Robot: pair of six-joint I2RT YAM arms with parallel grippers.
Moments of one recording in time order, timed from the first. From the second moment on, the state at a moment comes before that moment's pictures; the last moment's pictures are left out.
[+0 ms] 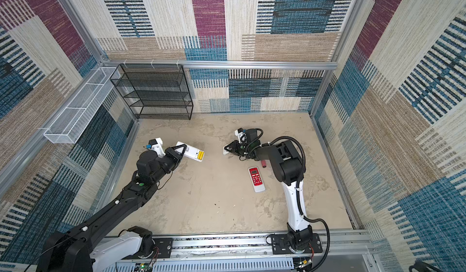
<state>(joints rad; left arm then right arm) -0.32 1.07 0.56 0.31 0.14 -1.14 0.34 2.22 1.25 0.33 -0.73 0.71</state>
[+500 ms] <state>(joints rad) -0.32 1.07 0.56 0.31 0.16 -1.14 0.33 2.14 1.25 0.24 -0.65 0.63</state>
